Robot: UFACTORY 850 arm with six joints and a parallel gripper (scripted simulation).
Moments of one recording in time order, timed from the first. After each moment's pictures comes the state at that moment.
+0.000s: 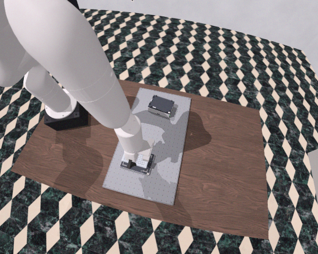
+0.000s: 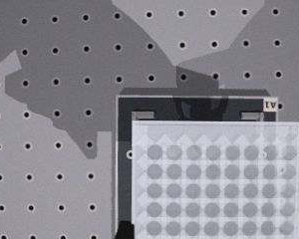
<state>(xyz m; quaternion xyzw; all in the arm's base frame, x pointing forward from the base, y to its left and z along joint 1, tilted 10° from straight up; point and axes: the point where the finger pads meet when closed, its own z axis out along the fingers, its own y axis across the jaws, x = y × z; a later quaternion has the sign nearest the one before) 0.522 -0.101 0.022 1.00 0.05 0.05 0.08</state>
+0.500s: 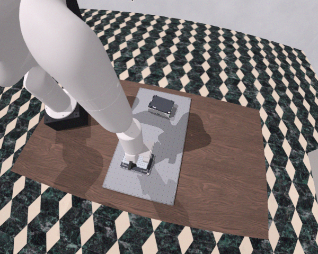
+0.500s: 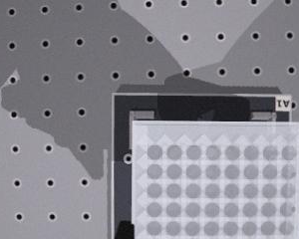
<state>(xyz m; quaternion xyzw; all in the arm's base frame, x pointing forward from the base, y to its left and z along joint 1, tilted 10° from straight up) 0.525 -0.104 0.001 1.00 0.05 0.04 0.08</state>
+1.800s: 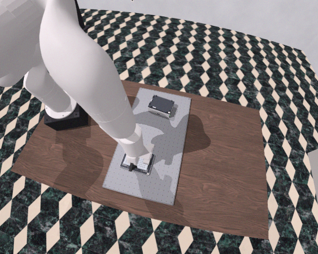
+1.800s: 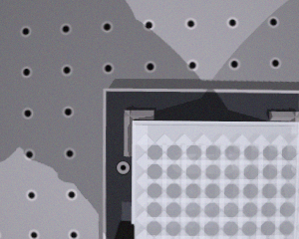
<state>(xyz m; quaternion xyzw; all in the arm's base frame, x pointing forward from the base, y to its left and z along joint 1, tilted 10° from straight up) 0.528 -0.108 -0.031 0.99 0.05 0.05 0.08</state>
